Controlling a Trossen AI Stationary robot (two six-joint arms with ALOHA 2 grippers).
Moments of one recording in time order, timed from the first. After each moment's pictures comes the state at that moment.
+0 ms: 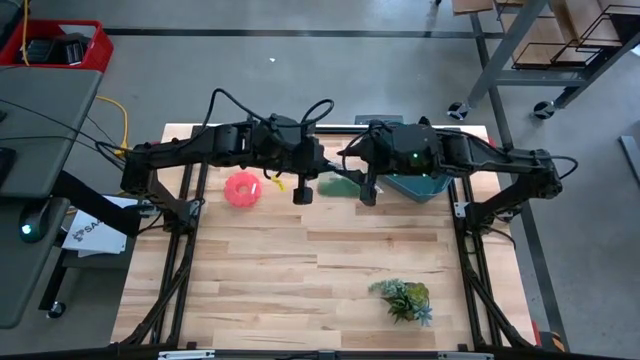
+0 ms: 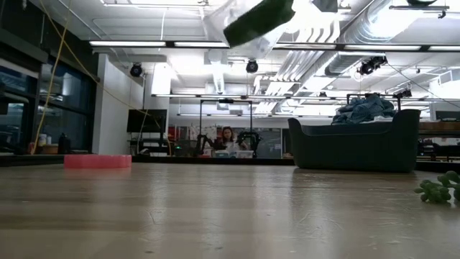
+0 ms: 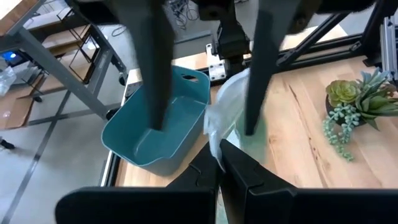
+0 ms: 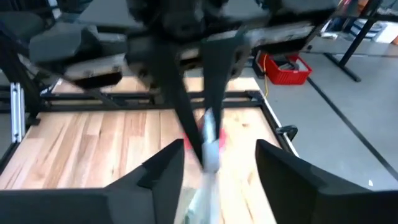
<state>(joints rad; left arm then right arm) 0.06 1.62 1.86 -0.76 -0.09 0.27 0.01 1.42 1.61 -0.56 0.19 -0.06</state>
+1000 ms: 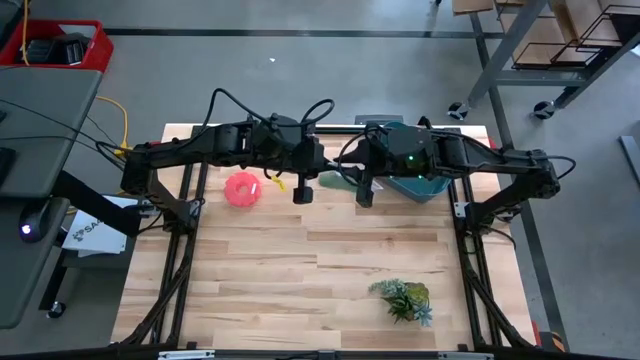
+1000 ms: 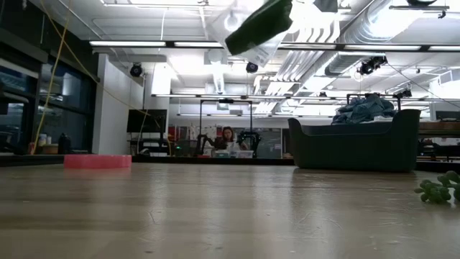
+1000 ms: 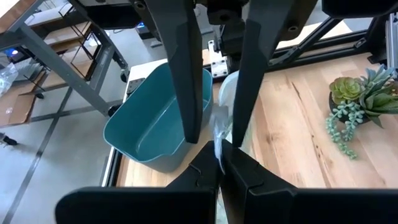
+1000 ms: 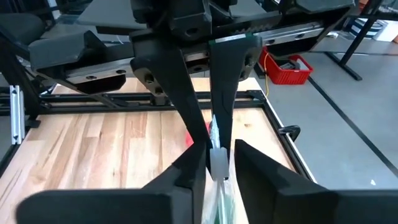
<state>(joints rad) 0.06 1.62 1.86 -0.76 -0.10 0.27 0.01 1.44 1.61 -0.55 0.19 -0.05</state>
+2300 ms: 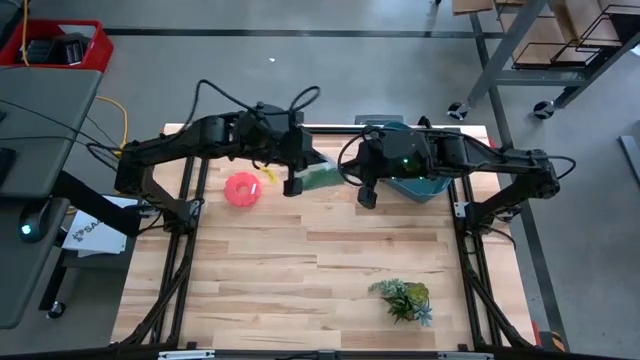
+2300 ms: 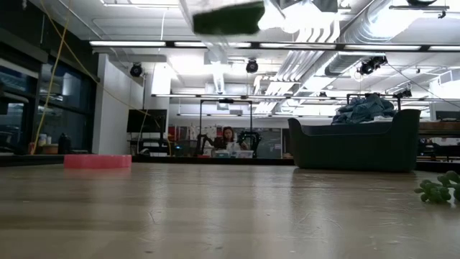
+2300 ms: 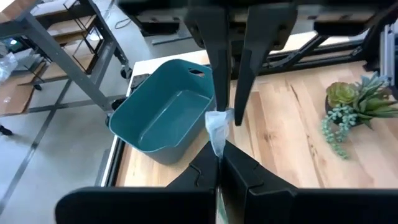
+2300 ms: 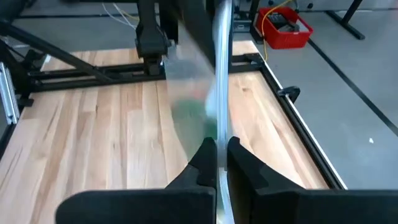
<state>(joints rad) 0.11 1.57 1.87 -0.82 -0.06 0.24 0.01 1.44 1.61 -0.72 0.21 0.05</state>
